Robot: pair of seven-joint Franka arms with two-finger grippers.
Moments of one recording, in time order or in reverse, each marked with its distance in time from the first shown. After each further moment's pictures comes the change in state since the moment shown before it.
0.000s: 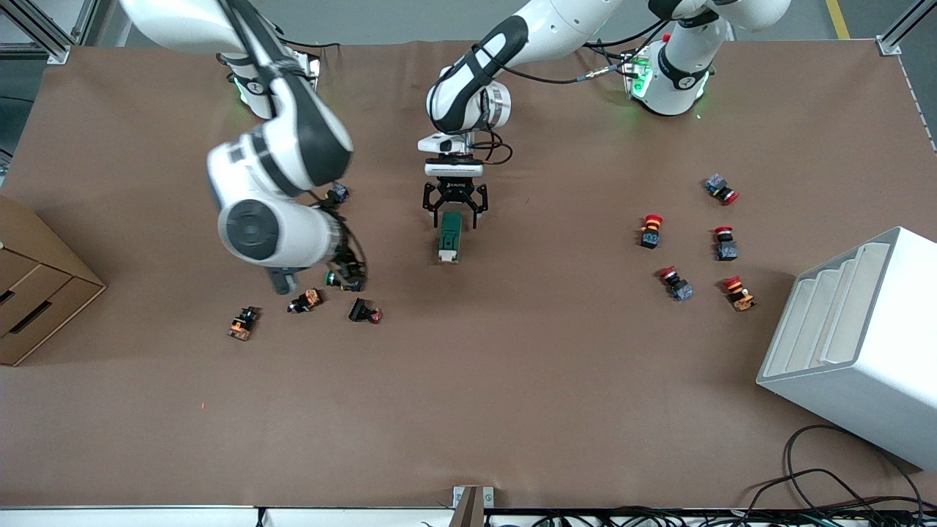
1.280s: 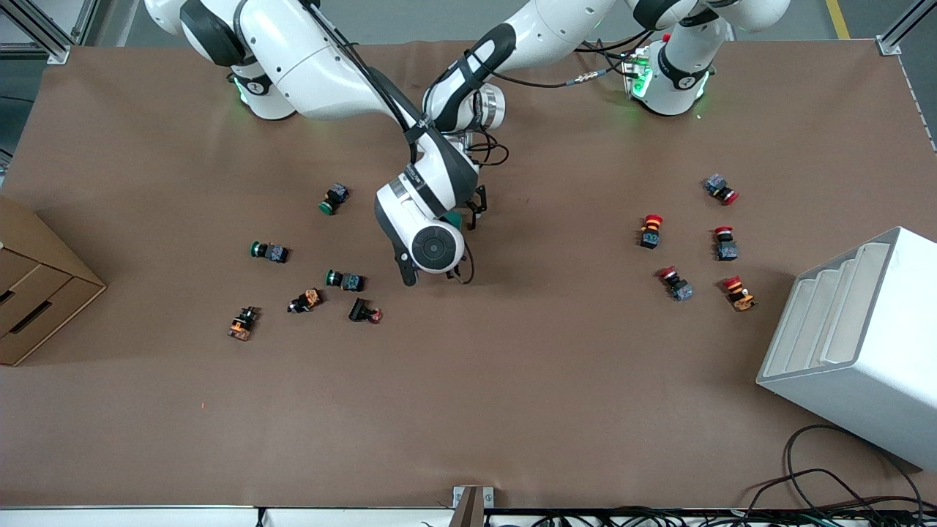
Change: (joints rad) left arm -0.028 0.056 0.000 0.031 0.016 -0.037 0.000; right arm 0.226 0.367 0.000 0.200 0.062 0.082 0.245
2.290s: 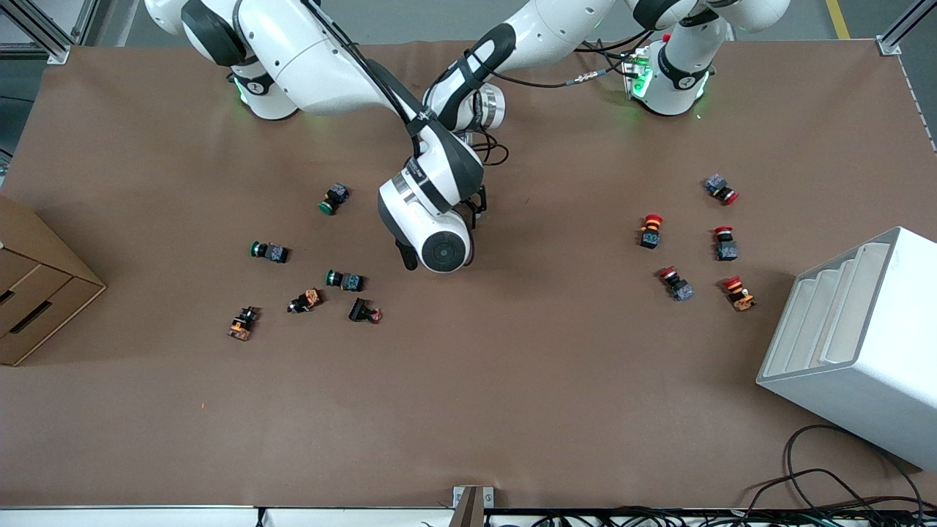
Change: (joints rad) left arm 0.000 0.000 0.000 0.001 0.000 0.000 0.000; right arm 0.001 0.000 0.010 0.042 0.056 -0.215 0.000
